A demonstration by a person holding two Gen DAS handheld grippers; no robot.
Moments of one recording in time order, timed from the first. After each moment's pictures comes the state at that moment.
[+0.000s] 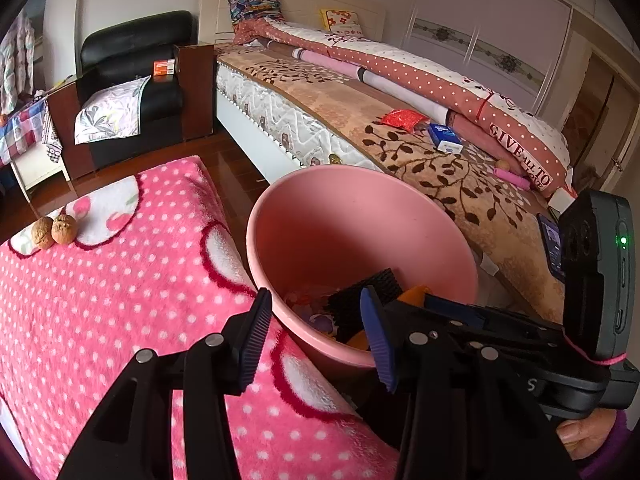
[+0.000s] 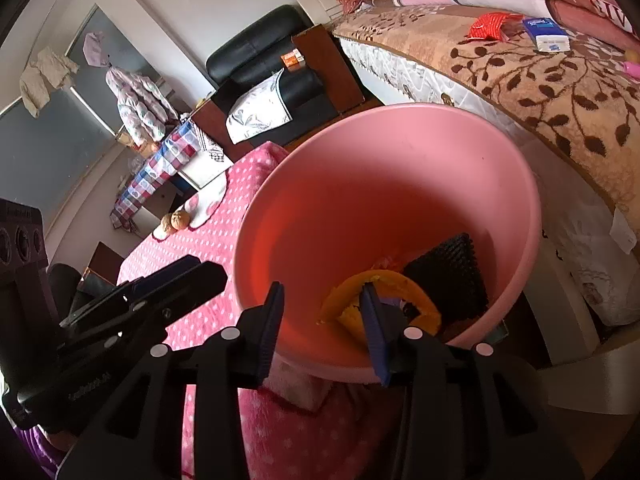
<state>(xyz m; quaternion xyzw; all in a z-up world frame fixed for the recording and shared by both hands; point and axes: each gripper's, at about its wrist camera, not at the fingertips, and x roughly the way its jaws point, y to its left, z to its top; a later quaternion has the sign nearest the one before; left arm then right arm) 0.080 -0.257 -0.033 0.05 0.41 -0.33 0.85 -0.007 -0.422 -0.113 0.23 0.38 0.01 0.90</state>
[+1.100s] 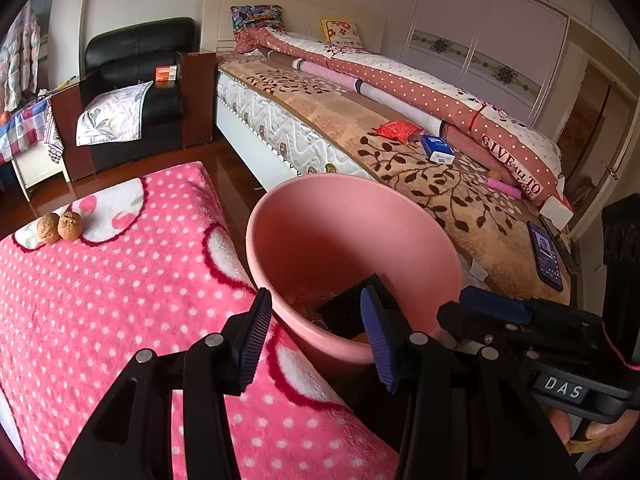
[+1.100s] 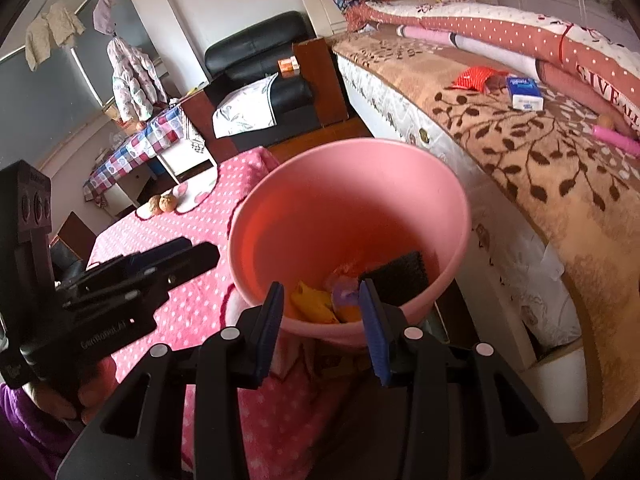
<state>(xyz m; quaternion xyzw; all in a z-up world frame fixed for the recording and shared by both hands) 0.065 -0.249 -0.025 0.04 0.39 -0.33 0.86 -0.050 -0.411 -0.075 0.14 0.36 -0.03 0.92</state>
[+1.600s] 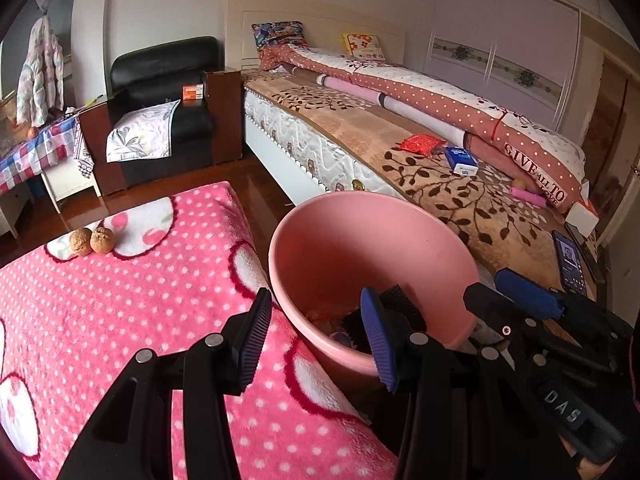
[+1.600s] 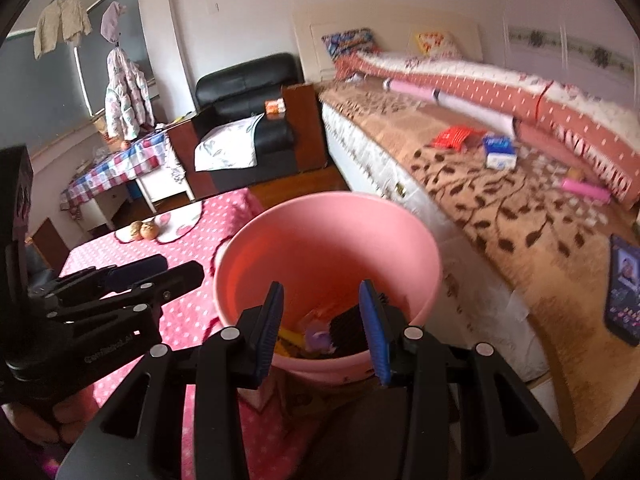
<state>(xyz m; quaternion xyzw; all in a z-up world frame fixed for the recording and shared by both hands) 0.055 -0.253 -0.012 0.06 0.36 -0.27 0.89 -0.059 -0.393 -0.061 0.06 0.28 -0.09 0.95</state>
